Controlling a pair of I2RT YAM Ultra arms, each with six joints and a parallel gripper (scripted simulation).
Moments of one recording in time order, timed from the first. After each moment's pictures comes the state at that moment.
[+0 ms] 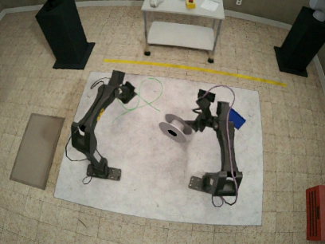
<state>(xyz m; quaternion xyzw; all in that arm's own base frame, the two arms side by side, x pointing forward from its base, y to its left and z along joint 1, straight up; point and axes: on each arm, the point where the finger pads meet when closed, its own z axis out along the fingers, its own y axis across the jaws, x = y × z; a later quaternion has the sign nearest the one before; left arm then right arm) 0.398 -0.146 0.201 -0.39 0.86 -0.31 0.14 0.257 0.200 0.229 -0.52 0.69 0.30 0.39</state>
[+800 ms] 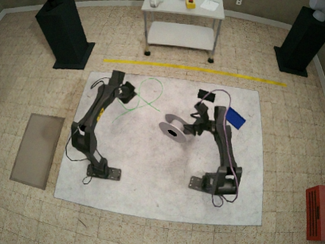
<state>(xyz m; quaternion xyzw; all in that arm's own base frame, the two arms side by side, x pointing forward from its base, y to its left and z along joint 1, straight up) 0.398 -0.146 0.201 -0.39 0.86 -0.31 0.14 0.254 0.203 0.184 -0.52 0.70 0.31 0.38</state>
